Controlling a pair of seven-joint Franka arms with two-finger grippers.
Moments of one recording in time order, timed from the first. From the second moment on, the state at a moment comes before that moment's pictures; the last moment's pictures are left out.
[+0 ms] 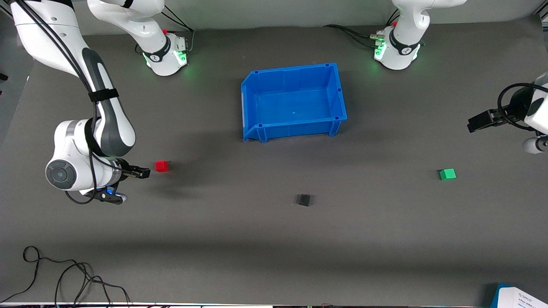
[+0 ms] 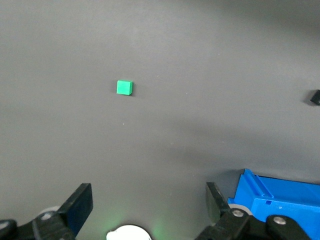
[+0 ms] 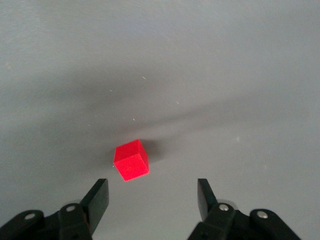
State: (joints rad) left arm -0.02 0.11 -0.01 -1.46 0.02 1.42 -0.30; right arm 0.13 0.44 -0.10 -1.81 -0.01 1.94 0.24
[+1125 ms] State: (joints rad) left arm 0.23 0.21 0.04 -1.48 0.00 1.55 -1.18; right arm 0.13 0.48 -0.10 -2.07 0.17 2.35 -0.08
